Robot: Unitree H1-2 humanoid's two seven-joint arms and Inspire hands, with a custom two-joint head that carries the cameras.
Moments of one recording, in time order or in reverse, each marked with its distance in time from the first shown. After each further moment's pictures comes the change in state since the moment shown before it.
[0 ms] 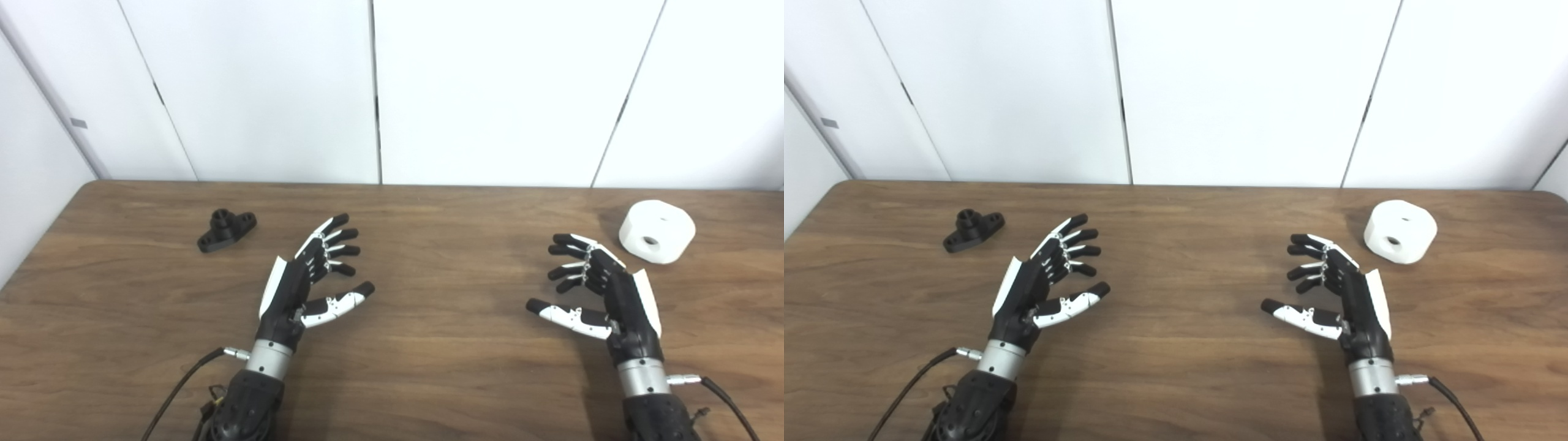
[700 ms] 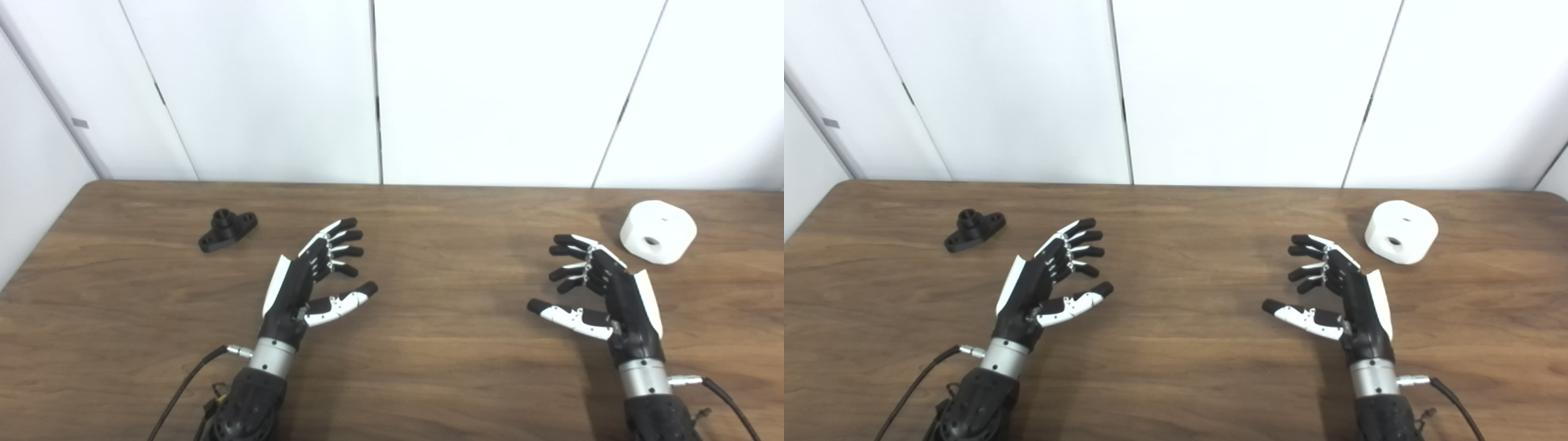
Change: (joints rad) left arm -0.011 -0.008 -0.010 0.014 0.021 -0.008 0.002; right arm 0.000 -0.010 -0.002 0.003 0.005 -0.002 0.002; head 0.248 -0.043
